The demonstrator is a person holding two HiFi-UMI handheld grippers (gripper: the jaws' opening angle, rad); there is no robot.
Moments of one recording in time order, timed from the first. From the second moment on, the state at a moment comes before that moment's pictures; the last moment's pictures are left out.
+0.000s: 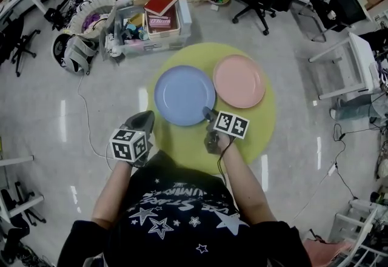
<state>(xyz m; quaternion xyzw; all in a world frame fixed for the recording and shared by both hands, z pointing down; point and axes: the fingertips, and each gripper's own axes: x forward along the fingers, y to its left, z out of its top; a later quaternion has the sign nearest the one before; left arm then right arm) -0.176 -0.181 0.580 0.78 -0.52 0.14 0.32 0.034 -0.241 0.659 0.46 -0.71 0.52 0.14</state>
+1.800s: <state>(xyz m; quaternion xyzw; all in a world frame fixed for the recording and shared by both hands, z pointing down) -0.142 -0.186 0.565 0.81 -0.49 0.16 0.30 0.101 -0.244 0.611 0.52 -0.68 0.52 0.04</state>
